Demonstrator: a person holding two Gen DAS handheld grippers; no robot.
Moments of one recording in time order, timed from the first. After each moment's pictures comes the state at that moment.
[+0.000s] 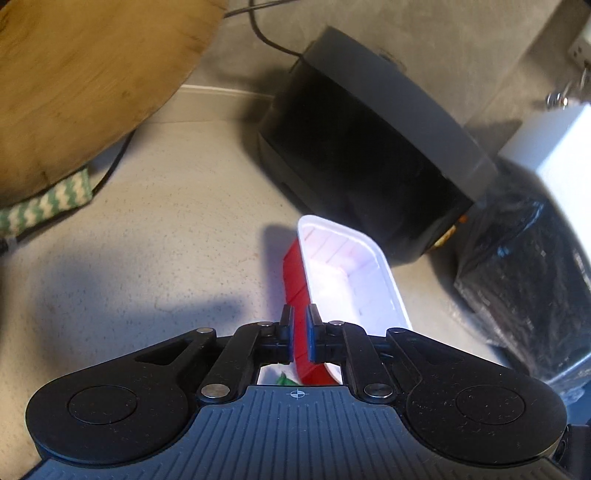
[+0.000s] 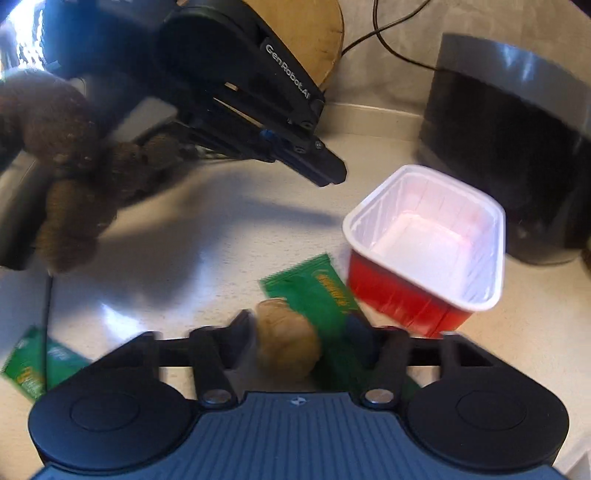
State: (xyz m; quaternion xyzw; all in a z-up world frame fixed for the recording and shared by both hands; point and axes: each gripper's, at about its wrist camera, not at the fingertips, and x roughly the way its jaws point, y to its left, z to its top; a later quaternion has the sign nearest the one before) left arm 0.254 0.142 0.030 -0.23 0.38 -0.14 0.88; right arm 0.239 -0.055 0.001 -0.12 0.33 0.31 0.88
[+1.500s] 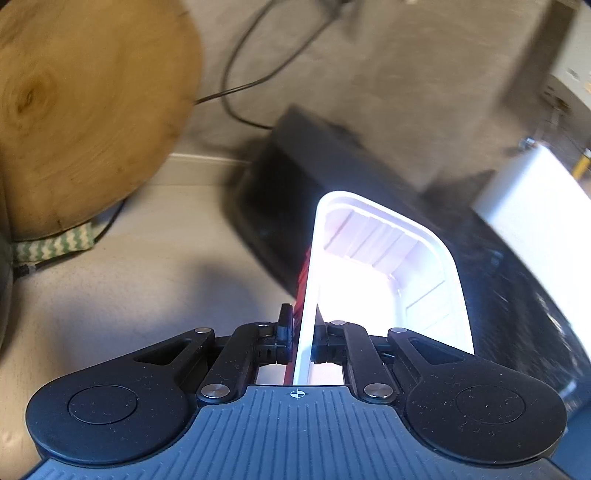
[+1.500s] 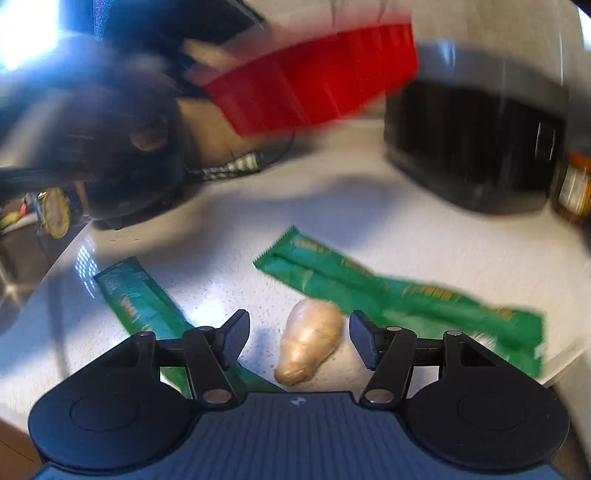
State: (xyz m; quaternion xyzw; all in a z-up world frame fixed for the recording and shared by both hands) left arm 0.200 0.116 0.093 -0.24 0.29 -0.12 0.92; right arm 0.195 -0.124 -0.016 -0.02 0.31 0.31 0.90
